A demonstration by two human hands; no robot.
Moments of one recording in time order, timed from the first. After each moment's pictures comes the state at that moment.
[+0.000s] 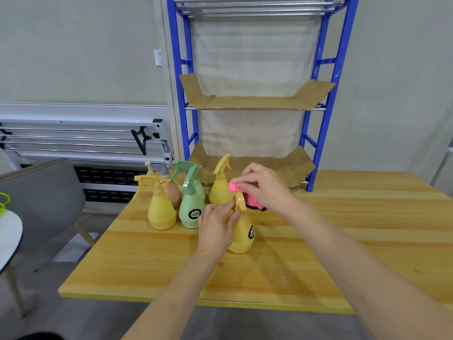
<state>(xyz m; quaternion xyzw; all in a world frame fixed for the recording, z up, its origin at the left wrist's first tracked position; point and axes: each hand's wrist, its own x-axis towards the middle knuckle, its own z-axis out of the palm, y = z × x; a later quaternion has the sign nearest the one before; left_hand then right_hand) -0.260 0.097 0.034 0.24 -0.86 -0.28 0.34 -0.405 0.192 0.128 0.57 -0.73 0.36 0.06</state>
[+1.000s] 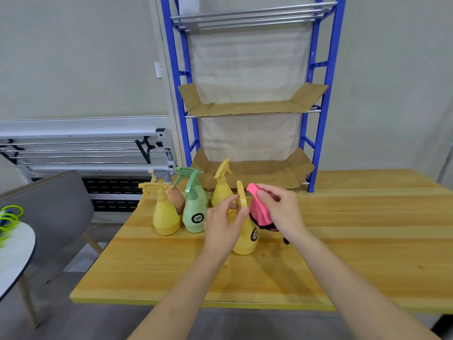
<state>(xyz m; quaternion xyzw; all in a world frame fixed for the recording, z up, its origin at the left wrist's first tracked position) -0.255 0.116 0.060 0.25 -0.80 -0.41 0.36 -0.384 0.228 0.084 0.35 -0.67 0.66 -0.04</state>
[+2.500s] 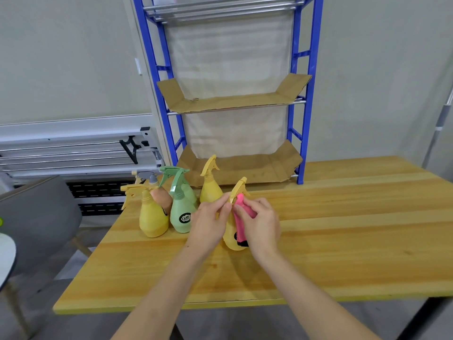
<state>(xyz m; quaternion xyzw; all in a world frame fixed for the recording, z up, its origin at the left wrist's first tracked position) -0.261 0.098 0.062 0.16 -0.89 -0.32 0.30 -0.344 0.210 0.039 0.26 -0.75 0.60 0.10</state>
